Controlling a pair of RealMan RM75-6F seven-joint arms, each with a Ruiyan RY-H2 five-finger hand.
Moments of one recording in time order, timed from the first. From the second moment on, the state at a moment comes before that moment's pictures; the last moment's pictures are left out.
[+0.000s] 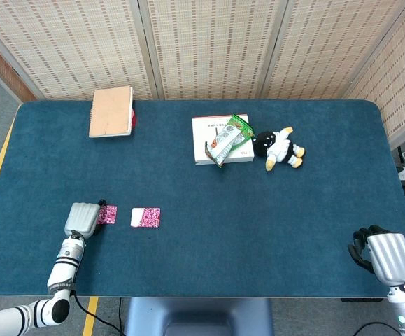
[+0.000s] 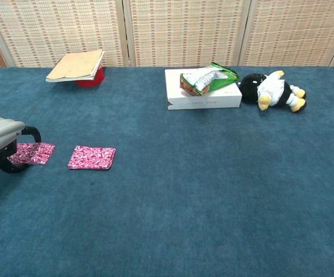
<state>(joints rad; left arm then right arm) -0.59 -1.61 -0.04 -1.25 0.93 1.09 0.56 0.06 -1.15 0.03 -1.56 -1.60 1.52 -0.12</state>
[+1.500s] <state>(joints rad) -0.59 -1.51 -0.10 -1.65 0.96 1.13 0.68 0.06 -1.15 0.02 -1.56 -1.61 1.52 -0.12</state>
